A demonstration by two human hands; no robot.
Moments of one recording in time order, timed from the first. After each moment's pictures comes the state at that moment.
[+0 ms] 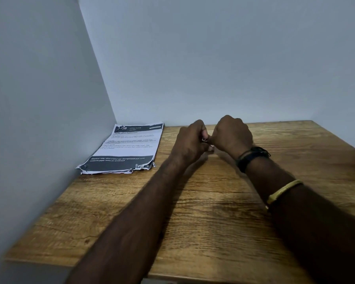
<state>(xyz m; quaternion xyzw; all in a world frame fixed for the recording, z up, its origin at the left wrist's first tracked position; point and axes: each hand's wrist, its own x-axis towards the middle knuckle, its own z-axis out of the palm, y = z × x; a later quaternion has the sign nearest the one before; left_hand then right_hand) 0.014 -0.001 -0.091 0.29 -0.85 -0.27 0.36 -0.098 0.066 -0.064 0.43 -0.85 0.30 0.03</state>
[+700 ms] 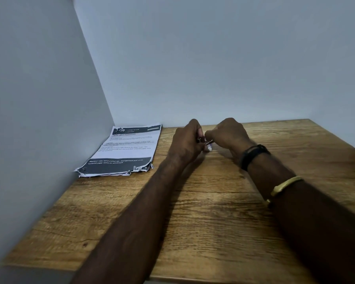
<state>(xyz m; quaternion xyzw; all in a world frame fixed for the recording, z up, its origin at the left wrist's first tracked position) 0.014 -0.004 -0.091 0.32 -0.85 -0.25 0.35 -0.112 0.063 -0.066 0.40 -0.80 0.43 -0.12</state>
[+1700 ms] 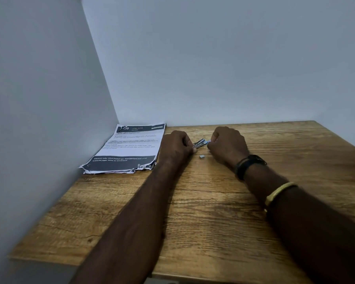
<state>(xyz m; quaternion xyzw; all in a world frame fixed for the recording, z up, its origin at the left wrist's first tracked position) 0.036 -0.035 -0.111 0.44 -0.81 -0.21 0.33 -0.099 0.057 -0.095 0.46 -0.83 0.33 0.02</state>
